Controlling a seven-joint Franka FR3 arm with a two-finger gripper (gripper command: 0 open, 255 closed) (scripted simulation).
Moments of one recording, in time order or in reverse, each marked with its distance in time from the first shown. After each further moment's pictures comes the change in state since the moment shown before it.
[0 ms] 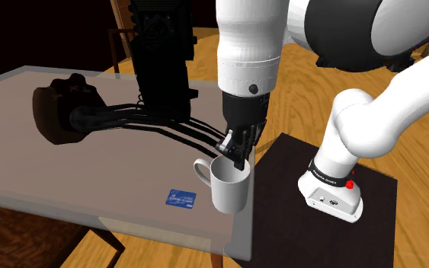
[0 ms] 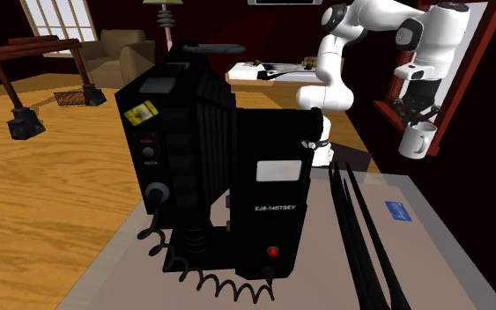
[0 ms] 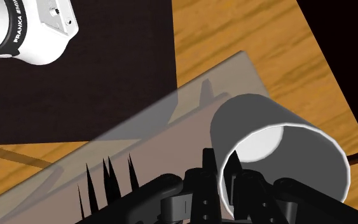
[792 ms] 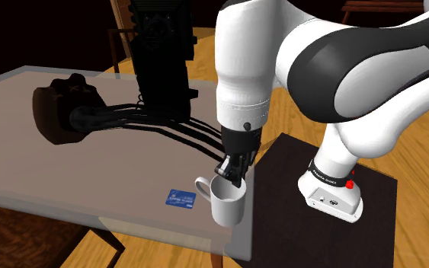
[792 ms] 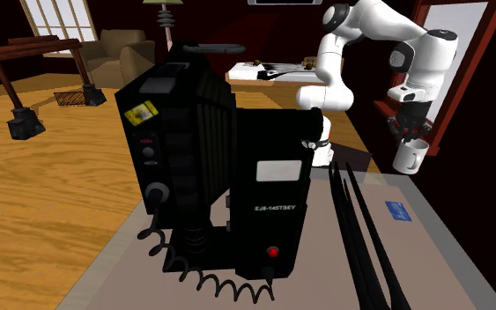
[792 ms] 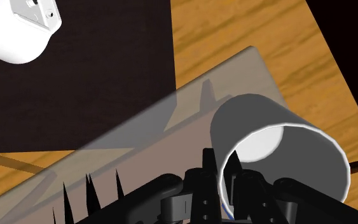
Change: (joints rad) arm 0.005 0.034 0.053 -0.130 0.034 0.165 -0.014
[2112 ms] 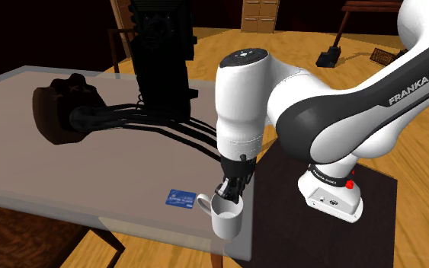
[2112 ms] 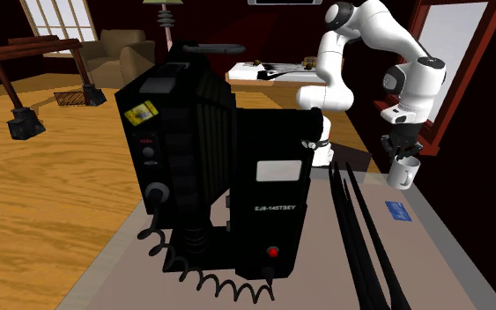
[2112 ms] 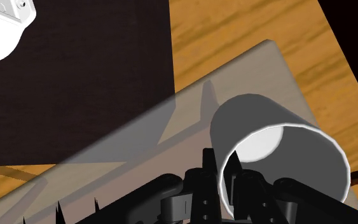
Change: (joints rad) arm -0.005 0.088 0.076 -0.119 0.035 0.207 -0.008
